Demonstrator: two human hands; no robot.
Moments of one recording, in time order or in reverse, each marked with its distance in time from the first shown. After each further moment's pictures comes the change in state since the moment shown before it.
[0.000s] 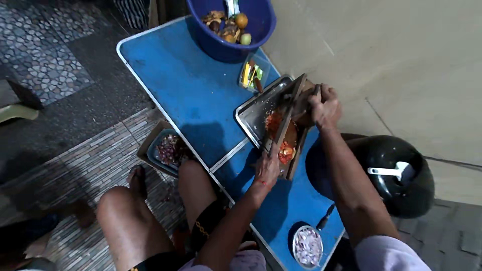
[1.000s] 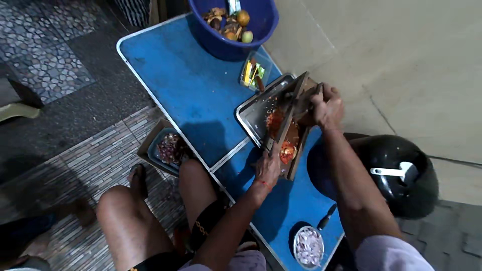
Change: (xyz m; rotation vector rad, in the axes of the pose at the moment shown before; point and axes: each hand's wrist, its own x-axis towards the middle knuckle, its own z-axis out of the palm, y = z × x) left_hand -0.002 0.000 0.000 0.010 0.010 0.013; right_hand -0.001 0.002 0.000 0.014 0.005 0.021
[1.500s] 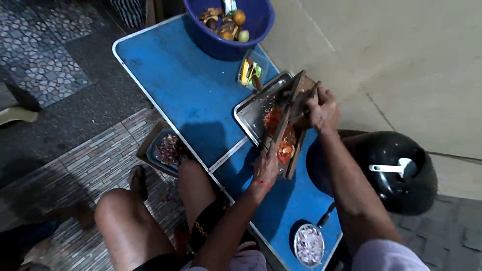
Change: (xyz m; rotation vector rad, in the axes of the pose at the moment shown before) left_hand -0.002 0.000 -0.005 -0.011 -0.012 -0.013; right_hand 0.002 0.023 0.011 -0.011 0.020 -0.047
